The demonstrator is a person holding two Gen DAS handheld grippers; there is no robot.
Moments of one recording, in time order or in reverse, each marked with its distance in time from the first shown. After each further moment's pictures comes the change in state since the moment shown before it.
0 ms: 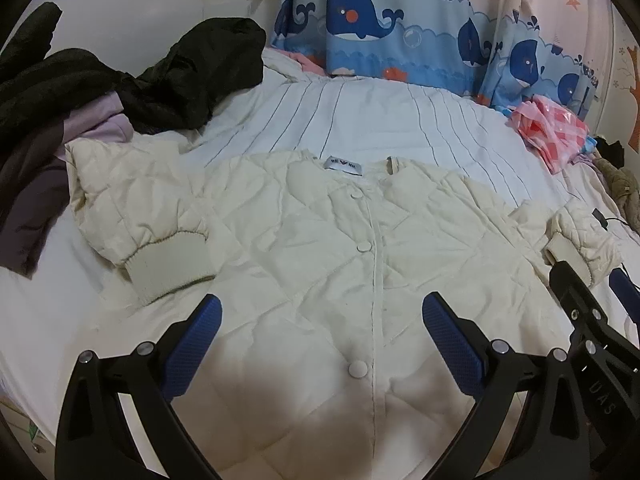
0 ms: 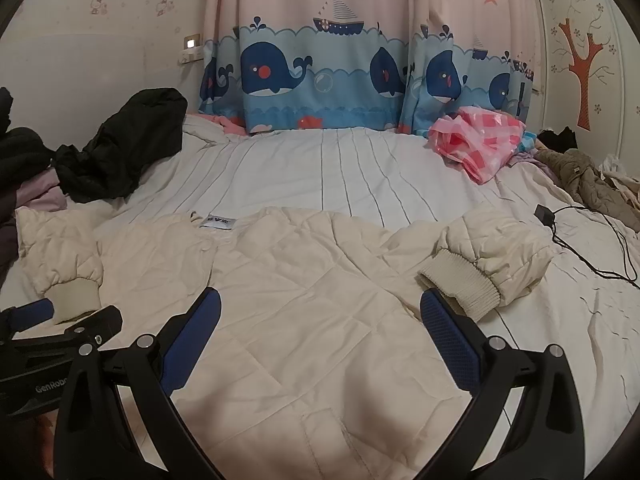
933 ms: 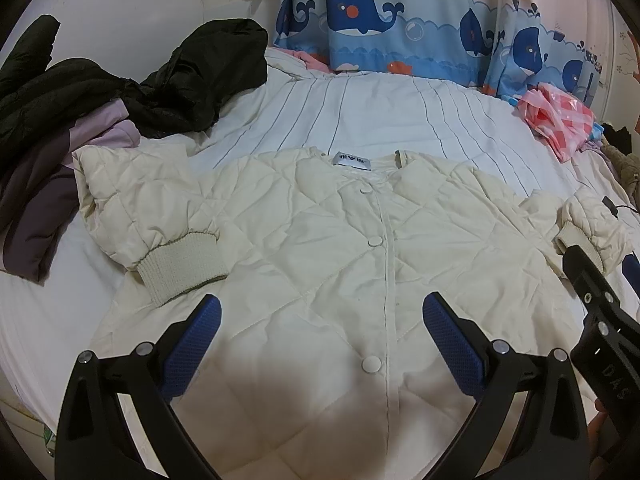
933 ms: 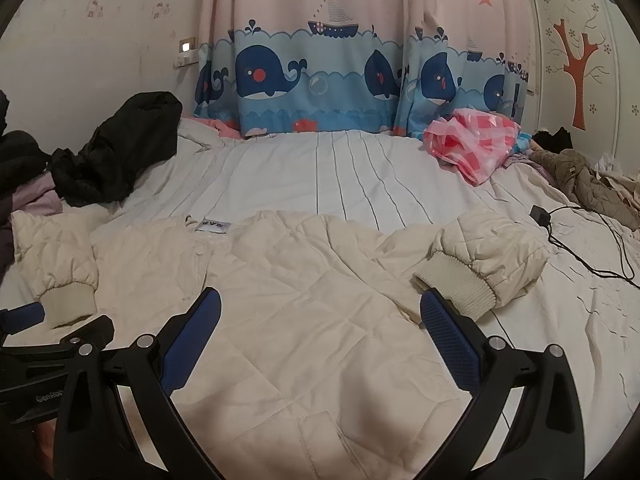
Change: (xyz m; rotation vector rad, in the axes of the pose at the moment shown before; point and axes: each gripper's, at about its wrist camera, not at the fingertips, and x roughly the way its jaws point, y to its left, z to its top) left arm -0.001 -0.002 -0.004 0.030 0.012 0.049; right arm 0.001 -0.003 0.000 0.008 -0.008 -0.017
